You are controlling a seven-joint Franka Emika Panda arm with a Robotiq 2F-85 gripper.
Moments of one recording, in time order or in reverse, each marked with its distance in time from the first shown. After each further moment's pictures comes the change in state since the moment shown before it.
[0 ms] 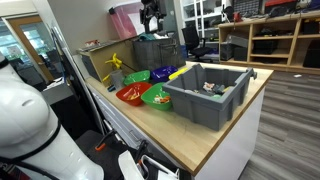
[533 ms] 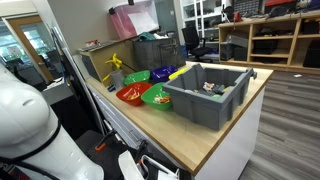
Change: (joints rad) arm 0.007 -0.150 0.008 0.114 -0.013 -0.184 -0.114
